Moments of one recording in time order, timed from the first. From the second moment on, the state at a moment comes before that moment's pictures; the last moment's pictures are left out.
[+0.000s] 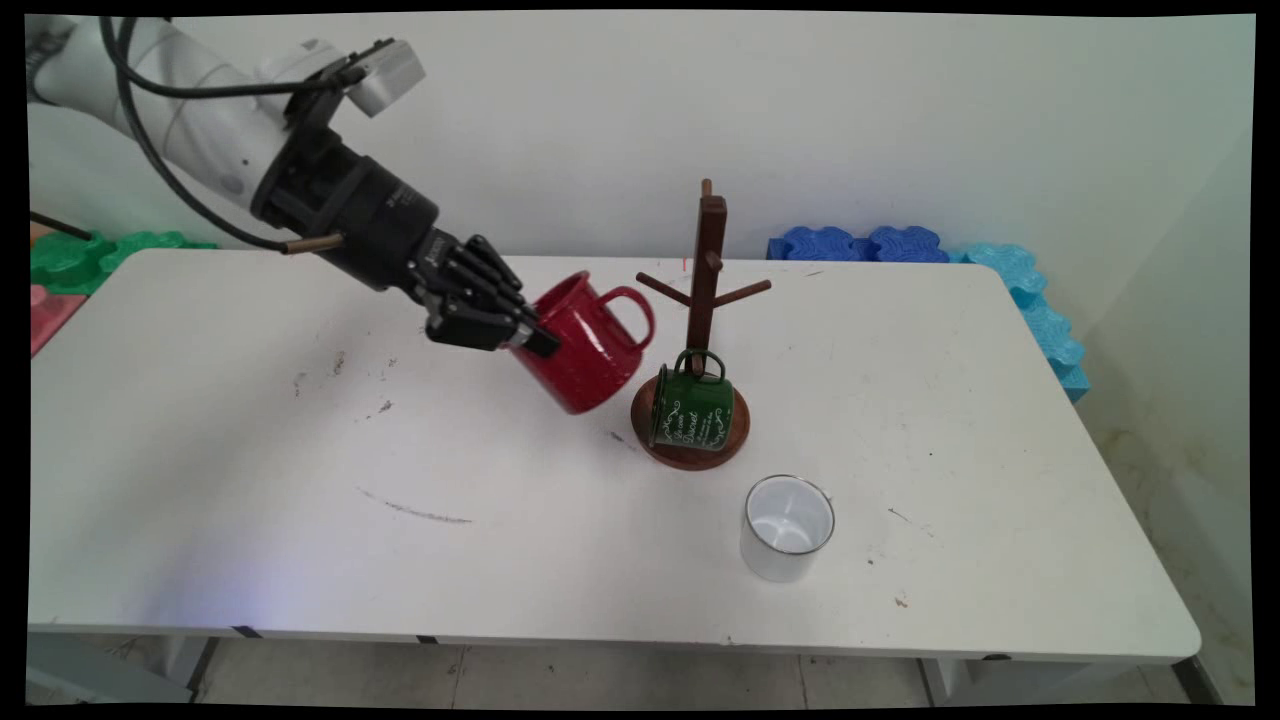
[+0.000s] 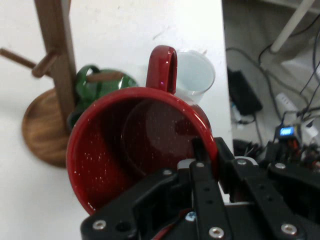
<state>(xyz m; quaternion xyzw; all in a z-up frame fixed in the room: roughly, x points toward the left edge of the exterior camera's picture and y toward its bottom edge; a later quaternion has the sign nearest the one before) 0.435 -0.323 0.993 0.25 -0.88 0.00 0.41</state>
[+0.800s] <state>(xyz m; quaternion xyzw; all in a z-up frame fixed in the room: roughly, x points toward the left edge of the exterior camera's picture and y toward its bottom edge) 0.480 -0.330 0.973 0.22 -0.93 0.08 0.28</state>
